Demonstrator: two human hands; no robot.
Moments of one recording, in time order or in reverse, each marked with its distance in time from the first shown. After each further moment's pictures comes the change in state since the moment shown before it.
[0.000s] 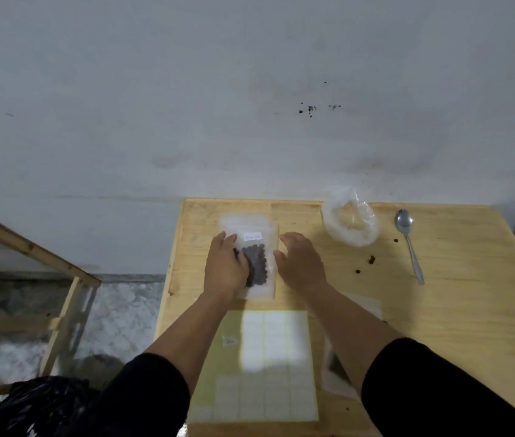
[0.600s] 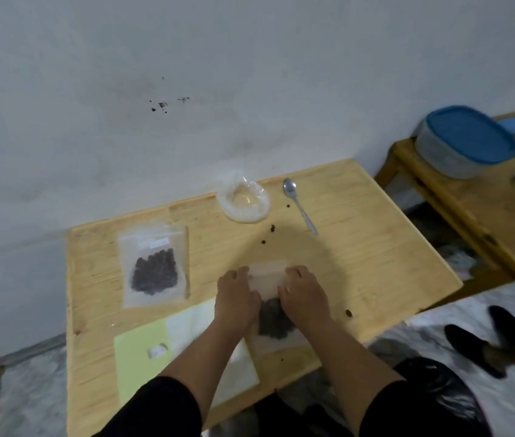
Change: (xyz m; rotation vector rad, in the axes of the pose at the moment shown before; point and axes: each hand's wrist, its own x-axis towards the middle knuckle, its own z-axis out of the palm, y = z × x) left_hand -0.097 0.075 0.105 0.130 -0.441 0.270; right_hand -0.140 0.115 -0.024 -0.128 0.110 0.369
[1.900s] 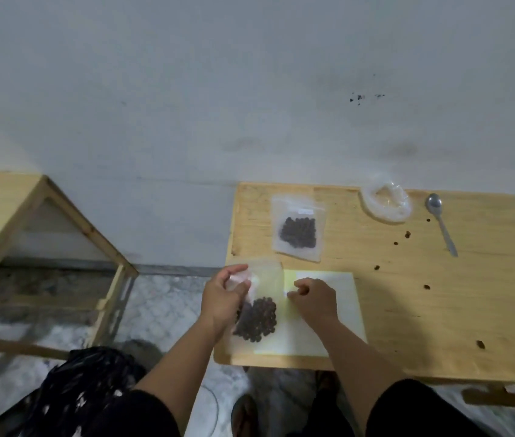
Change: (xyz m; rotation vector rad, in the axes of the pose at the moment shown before) left_hand -0.145 -0.187 -0.105 -0.865 0.457 -0.300; right_hand -0.068 -0.160 0.081 0.376 -0.233 -0.072
